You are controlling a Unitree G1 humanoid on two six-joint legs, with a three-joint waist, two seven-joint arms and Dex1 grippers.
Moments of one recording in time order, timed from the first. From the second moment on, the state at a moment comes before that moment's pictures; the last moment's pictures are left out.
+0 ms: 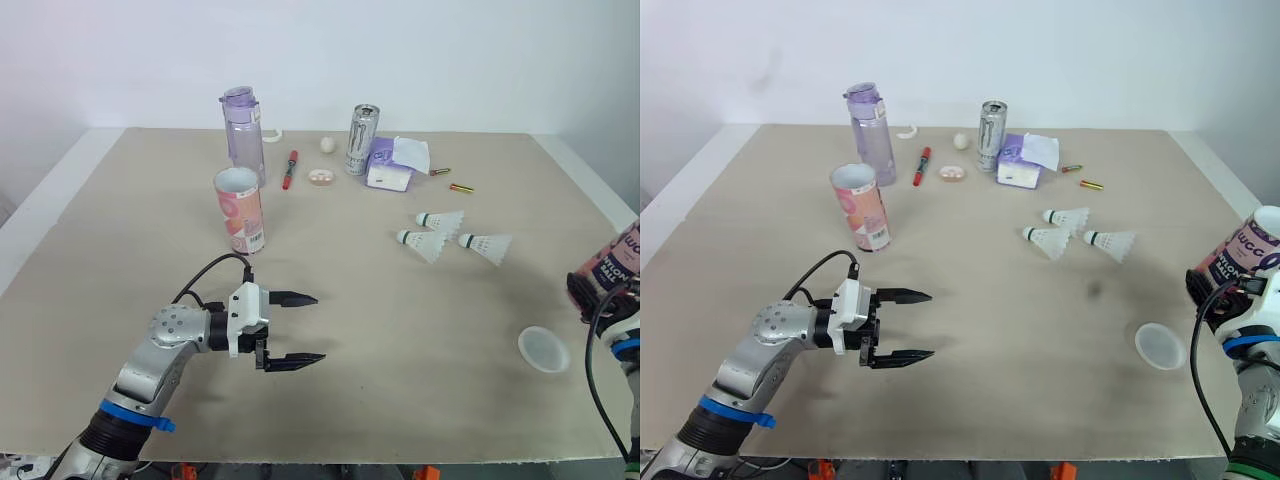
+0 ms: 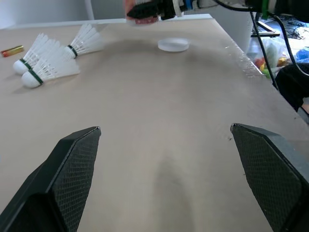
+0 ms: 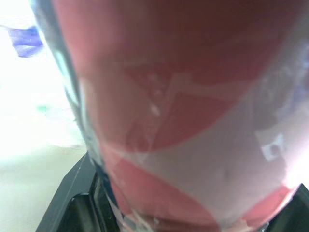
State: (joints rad) left arm -0.23 0.47 -0.20 -0.17 -0.37 0.09 -1.16; right arm -0.14 -0.68 -0.67 0.39 0.43 0.22 0.50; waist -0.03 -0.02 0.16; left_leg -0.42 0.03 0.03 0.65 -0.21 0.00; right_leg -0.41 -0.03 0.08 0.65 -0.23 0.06
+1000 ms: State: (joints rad) left arm -0.22 0.47 -0.21 -0.11 -0.36 0.02 -1.17; right arm -0.23 -0.76 -0.59 0.78 0.37 0.03 0.52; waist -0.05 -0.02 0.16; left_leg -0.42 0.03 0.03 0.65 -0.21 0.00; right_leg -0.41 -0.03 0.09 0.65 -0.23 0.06
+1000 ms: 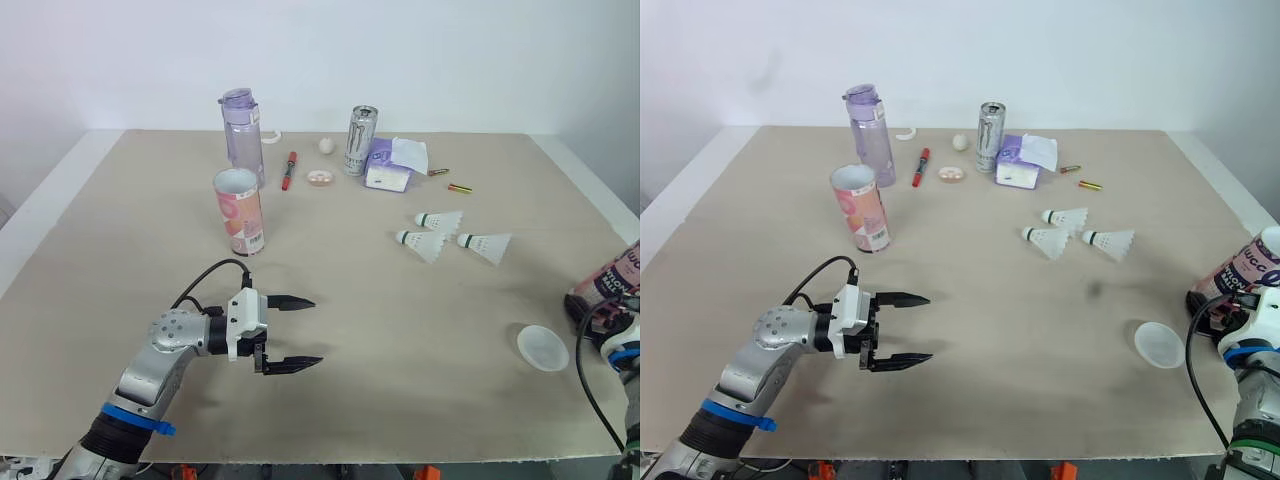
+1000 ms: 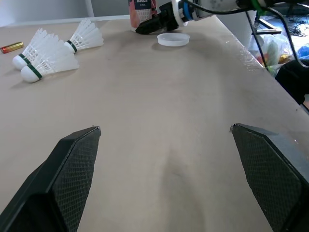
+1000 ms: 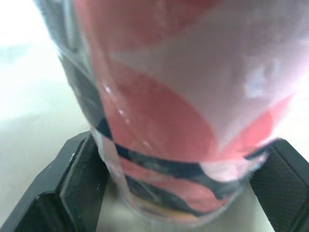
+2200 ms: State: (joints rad) left arm -0.25 0.44 -0.17 -0.02 -0.35 -0.06 -1.12; right arm 0.03 -0.72 -0.23 -0.19 0.47 0.18 1.00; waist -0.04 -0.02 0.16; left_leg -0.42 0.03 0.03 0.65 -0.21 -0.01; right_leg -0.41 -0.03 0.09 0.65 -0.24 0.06
